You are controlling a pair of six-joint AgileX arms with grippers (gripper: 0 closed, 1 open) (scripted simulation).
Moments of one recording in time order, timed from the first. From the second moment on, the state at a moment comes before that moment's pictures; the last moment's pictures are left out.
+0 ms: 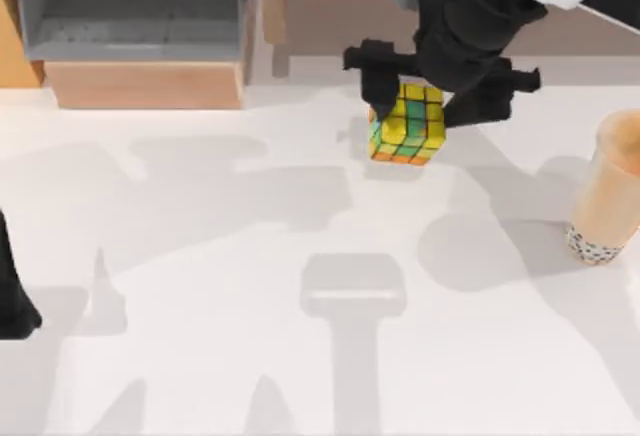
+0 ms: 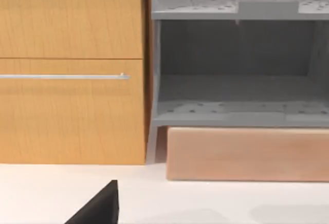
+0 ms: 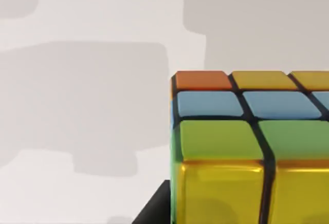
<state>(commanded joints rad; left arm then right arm) 0.00 0.00 0.00 0.00 0.00 0.00 0.47 2.15 1.88 -0.99 -0.09 0.49</state>
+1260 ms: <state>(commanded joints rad) 0.00 0.00 0.00 0.00 0.00 0.00 0.50 2.18 1.73 -1.12 0.00 0.52</state>
